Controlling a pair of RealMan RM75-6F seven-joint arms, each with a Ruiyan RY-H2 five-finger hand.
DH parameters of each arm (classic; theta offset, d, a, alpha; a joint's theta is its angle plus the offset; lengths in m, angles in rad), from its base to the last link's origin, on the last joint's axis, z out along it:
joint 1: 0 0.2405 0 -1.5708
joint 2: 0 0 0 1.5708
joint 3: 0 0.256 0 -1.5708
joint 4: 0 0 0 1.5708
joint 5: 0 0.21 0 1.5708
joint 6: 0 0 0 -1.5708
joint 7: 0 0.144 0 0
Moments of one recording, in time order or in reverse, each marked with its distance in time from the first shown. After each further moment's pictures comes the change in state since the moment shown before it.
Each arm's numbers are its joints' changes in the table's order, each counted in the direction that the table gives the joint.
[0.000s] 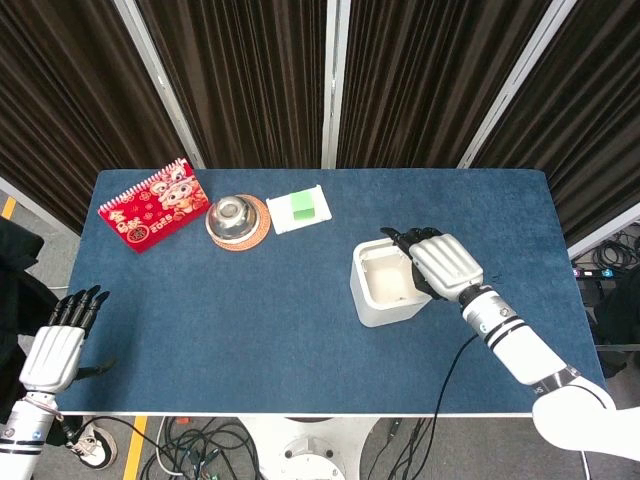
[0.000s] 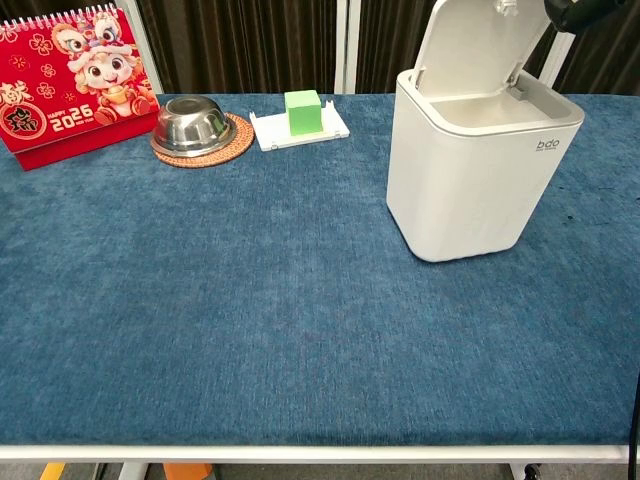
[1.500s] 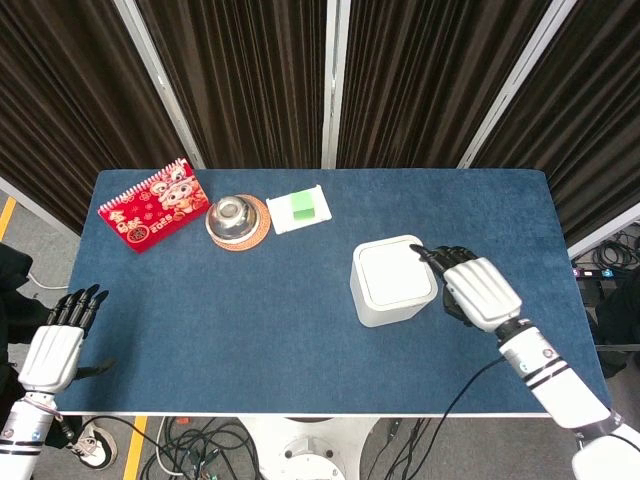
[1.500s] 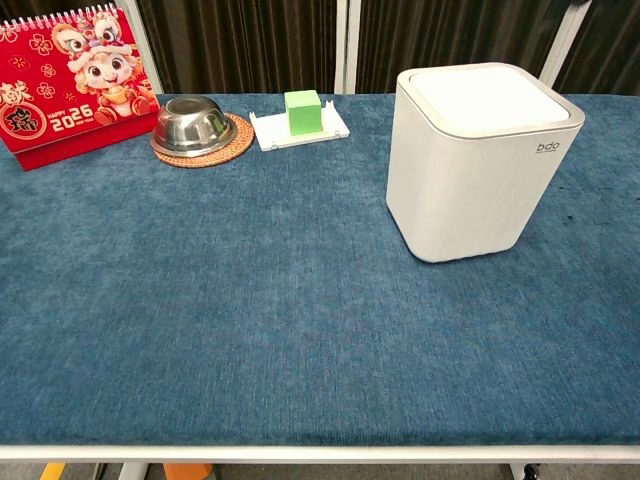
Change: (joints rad) left arm 0.003 0.006 0.002 -0.019 0.002 -0.010 0.015; right arm -0.259 0.059 -0.083 -0.042 -0.418 -0.288 0.201
